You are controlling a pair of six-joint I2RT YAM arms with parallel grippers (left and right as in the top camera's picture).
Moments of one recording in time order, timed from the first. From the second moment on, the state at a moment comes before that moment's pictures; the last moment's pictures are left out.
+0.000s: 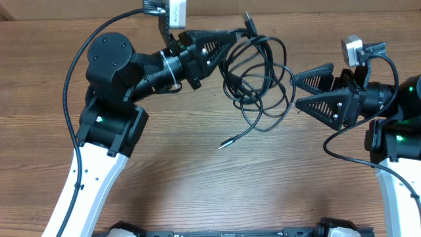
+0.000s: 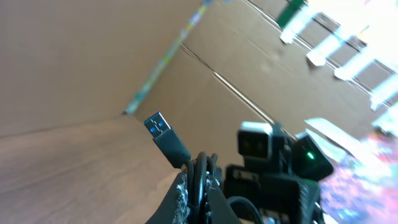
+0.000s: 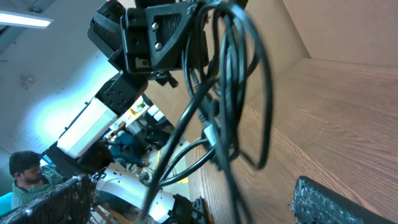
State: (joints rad) left arm -0.35 1.30 1.41 -0.01 0.79 -0.71; right arm -0.16 1.14 1.03 0.36 -1.55 0.88
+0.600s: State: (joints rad) left arm -0.35 1.30 1.41 -0.01 1.09 -0.59; right arm -0.16 1.14 1.03 0.36 -1.49 0.79
